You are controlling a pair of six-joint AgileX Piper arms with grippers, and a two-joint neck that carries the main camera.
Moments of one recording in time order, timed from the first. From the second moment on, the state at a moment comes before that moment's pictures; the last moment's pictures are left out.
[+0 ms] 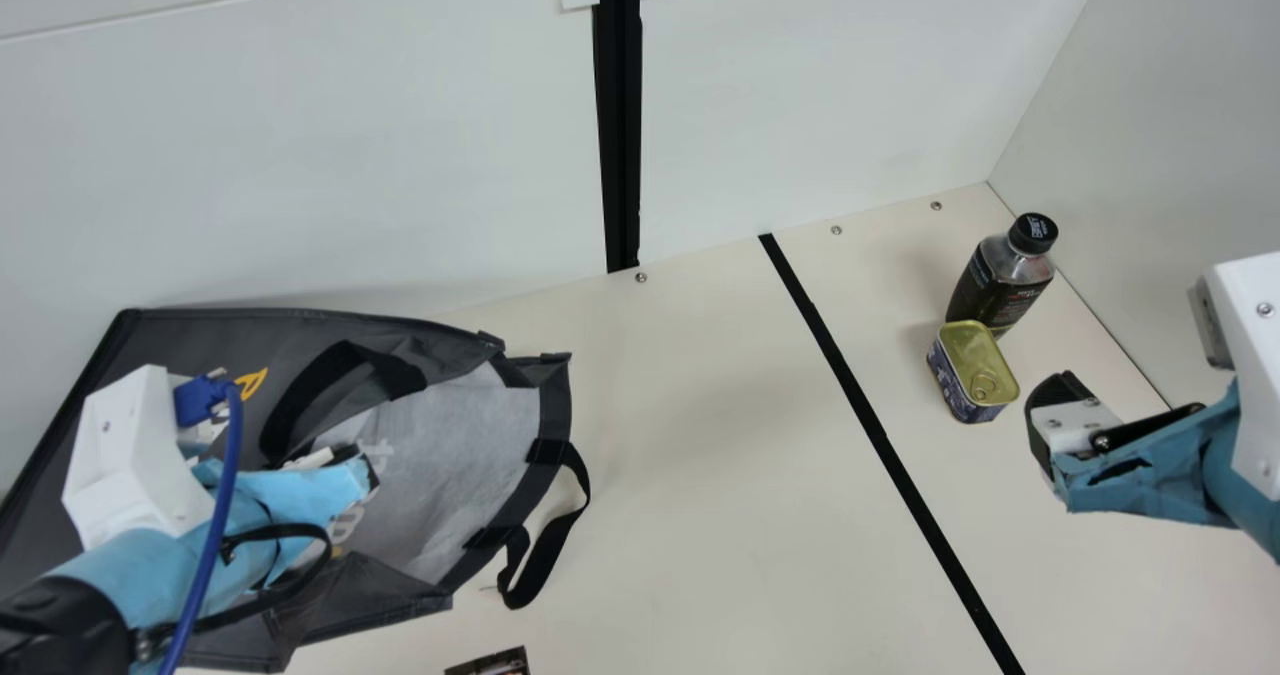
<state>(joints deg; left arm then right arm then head) -31.1 81.0 -72.7 -4.5 41.4 -31.1 -7.8 49.8 -75.6 -19.3 68.7 -3.0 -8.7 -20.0</state>
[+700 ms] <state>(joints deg) -31.1 81.0 -72.7 -4.5 41.4 -31.1 -14.9 56.7 -77.2 -13.1 62.9 -9.2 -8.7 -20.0</state>
